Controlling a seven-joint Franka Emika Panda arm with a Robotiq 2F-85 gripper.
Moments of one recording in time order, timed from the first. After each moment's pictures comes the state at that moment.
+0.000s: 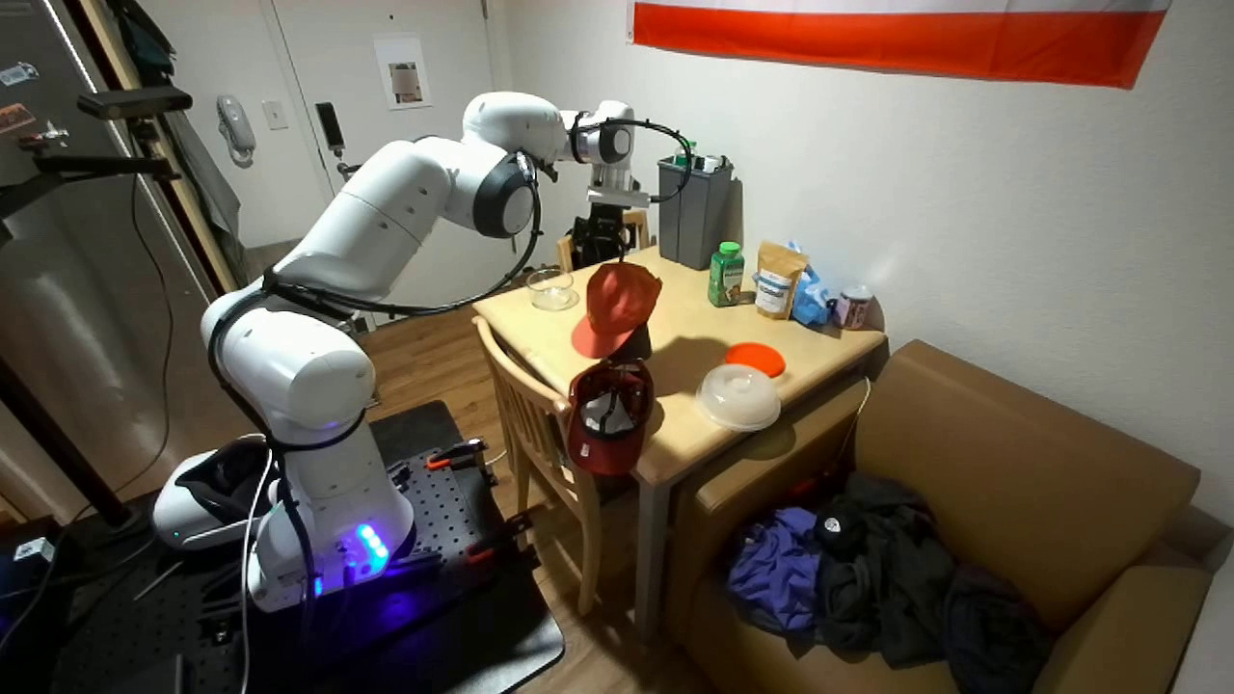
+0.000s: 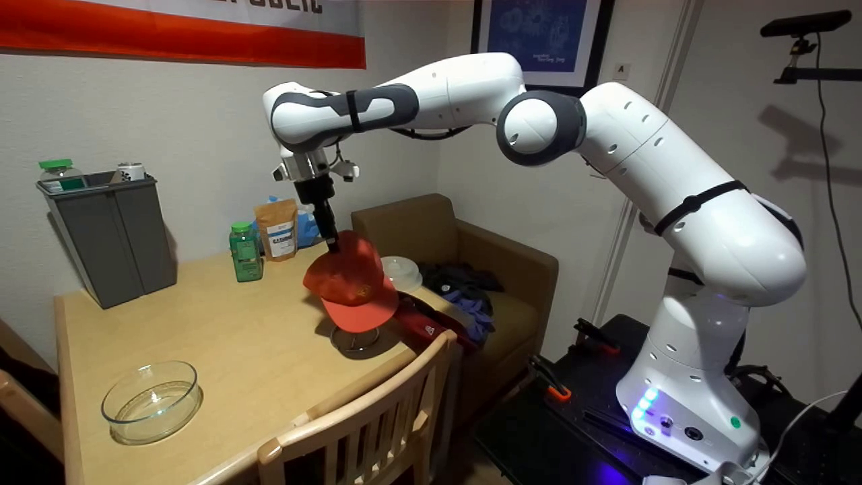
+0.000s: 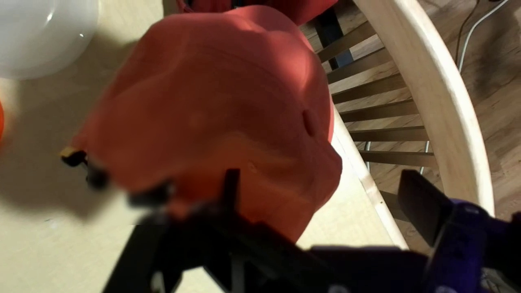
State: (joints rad) arm 0.36 0.95 0.24 -0.88 -0.21 1.52 -0.61
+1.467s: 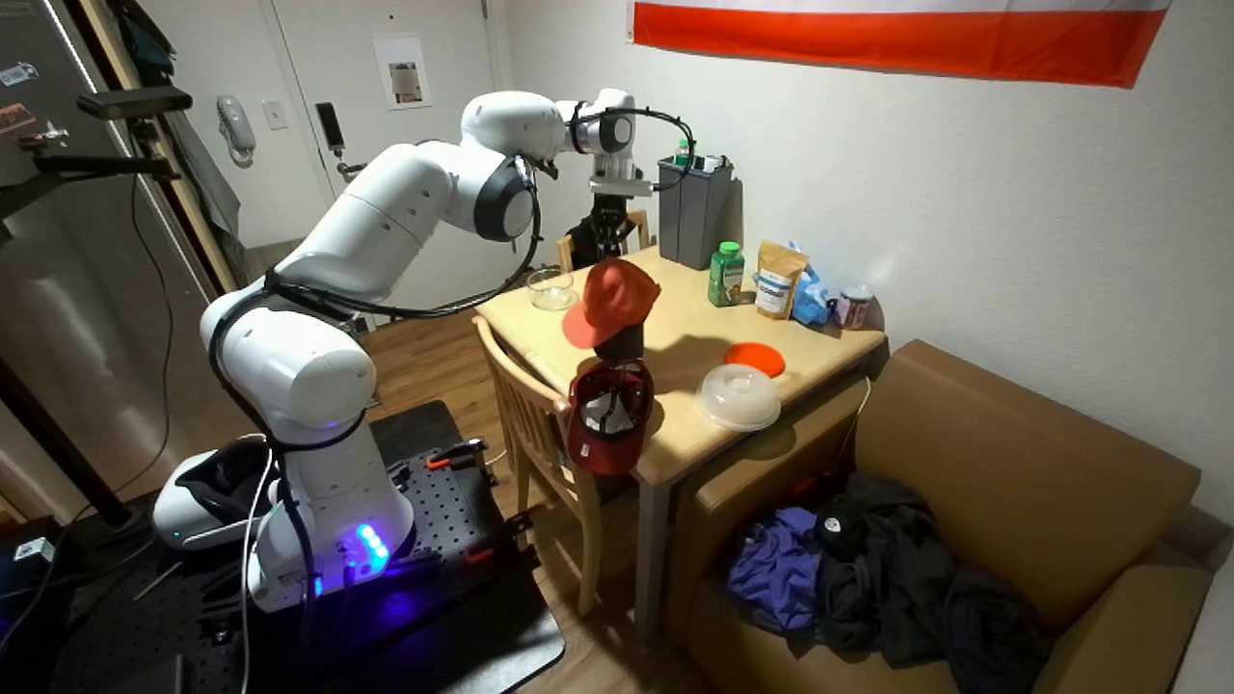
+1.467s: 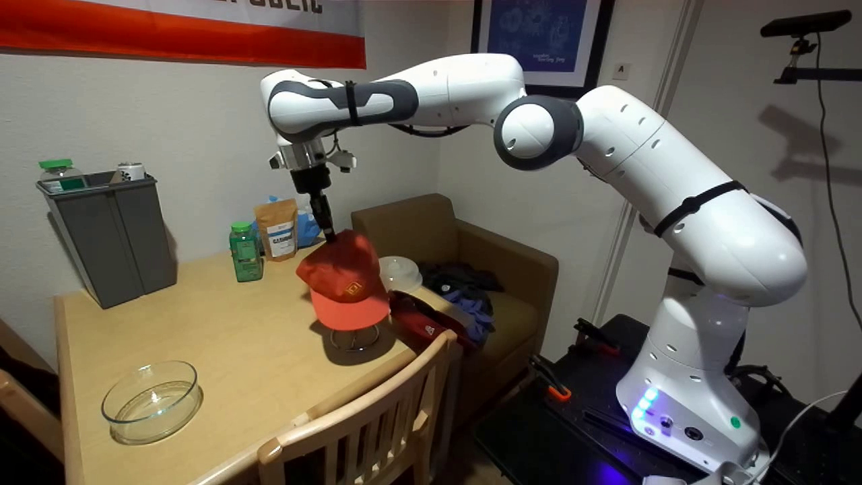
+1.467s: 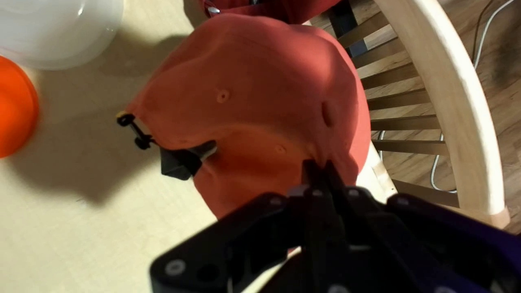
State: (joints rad) arm 0.37 0.97 0.24 -0.79 -0.23 1.50 -0.61
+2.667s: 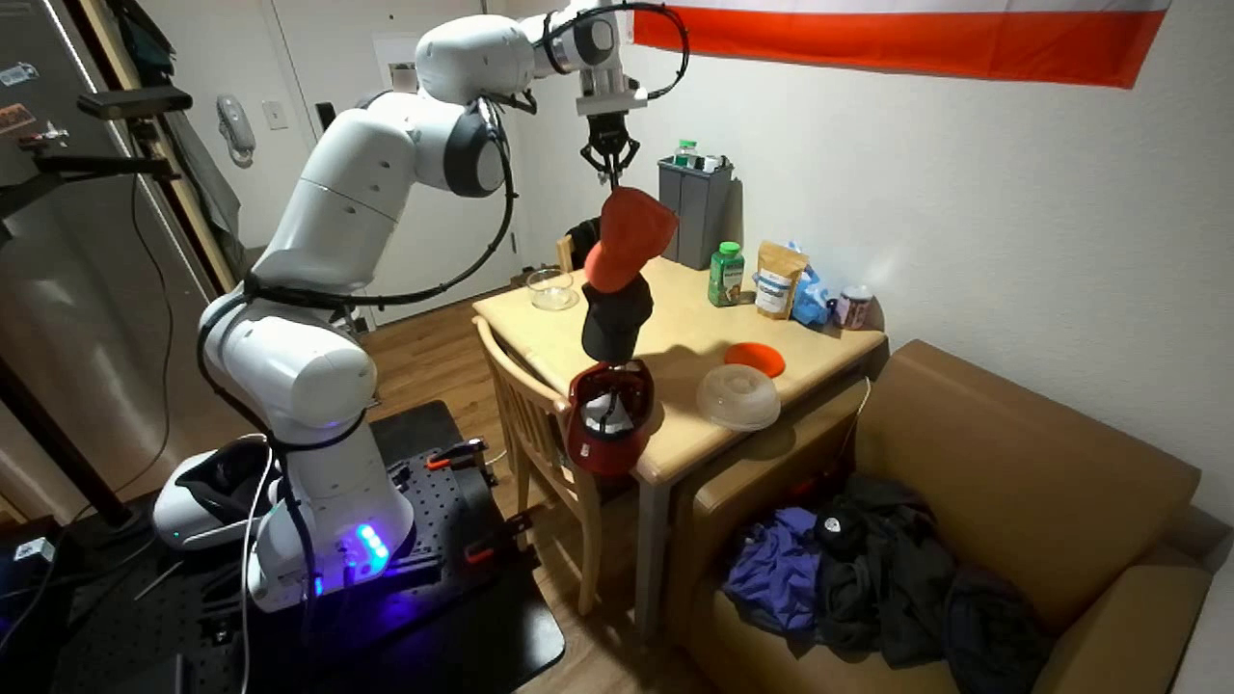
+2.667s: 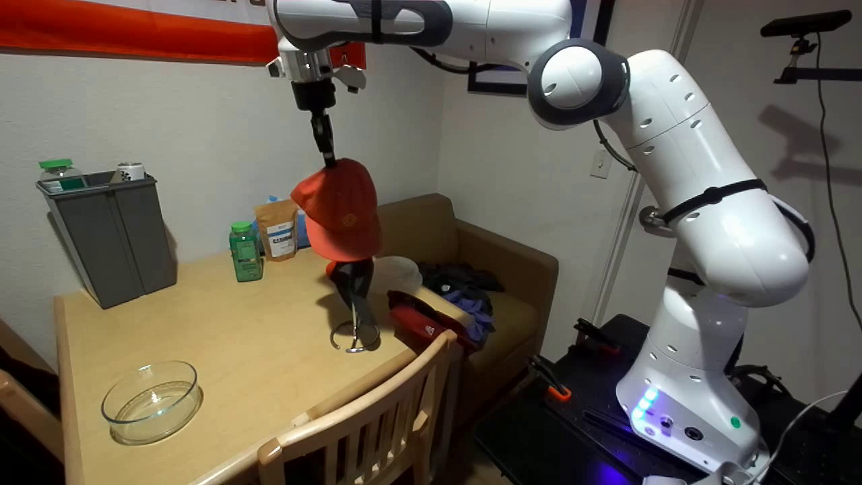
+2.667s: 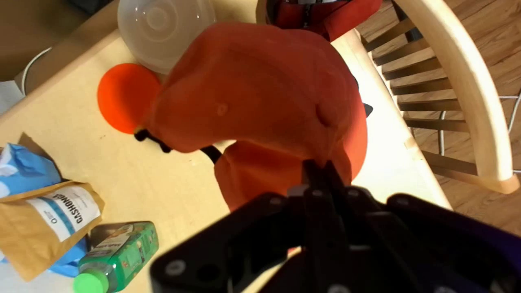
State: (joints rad) arm 0.39 0.71 0.23 -0.82 -0.34 1.46 -0.56
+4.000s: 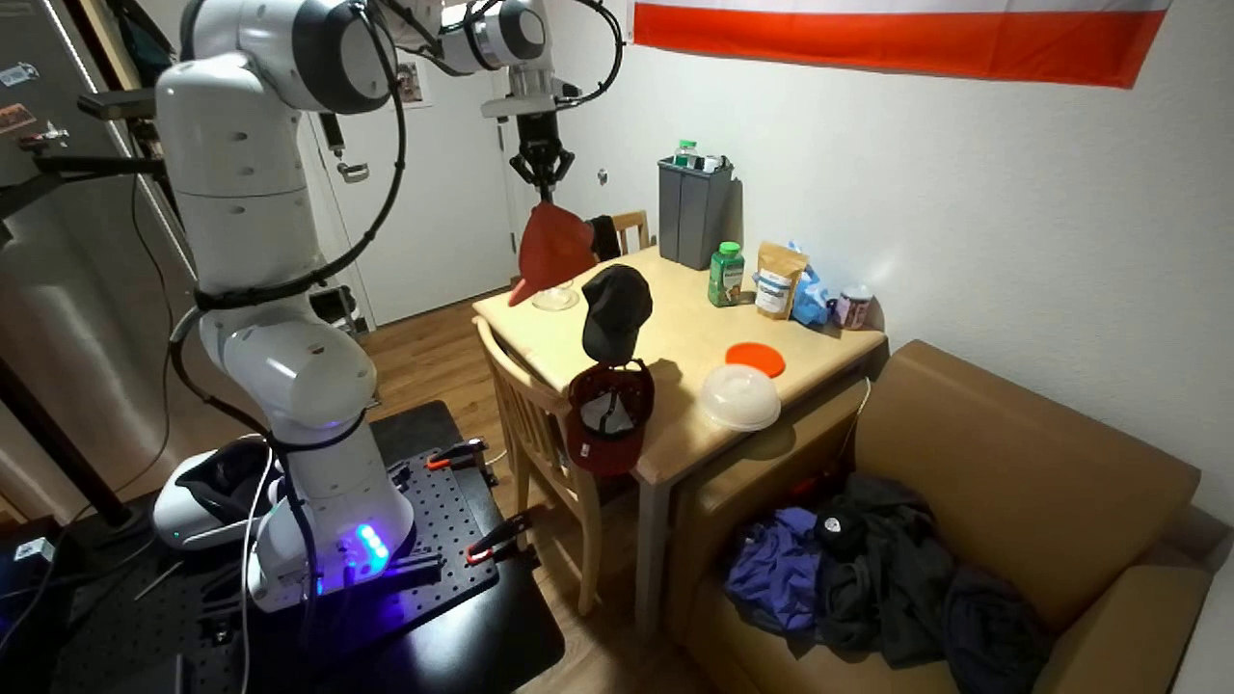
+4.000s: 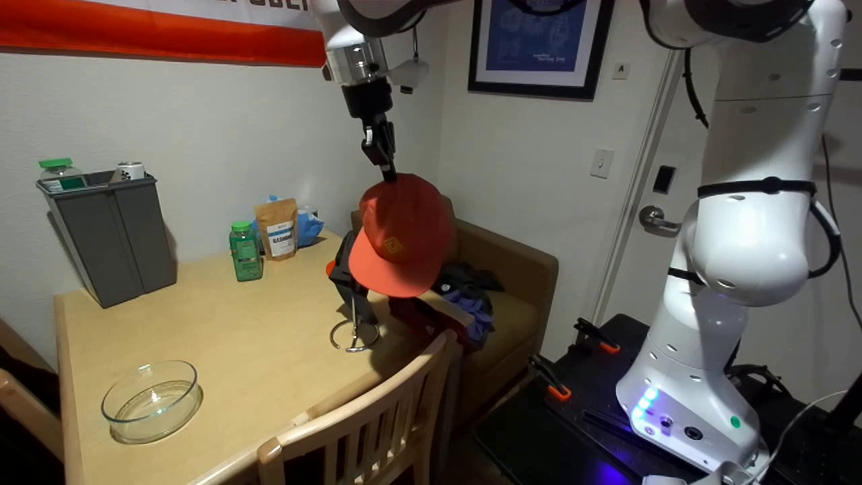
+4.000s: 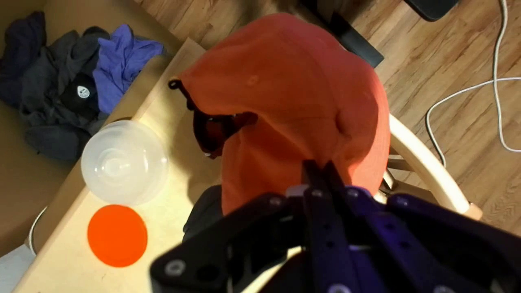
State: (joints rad) arm 0.38 0.13 0.24 -1.67 -0.21 1.59 -0.10
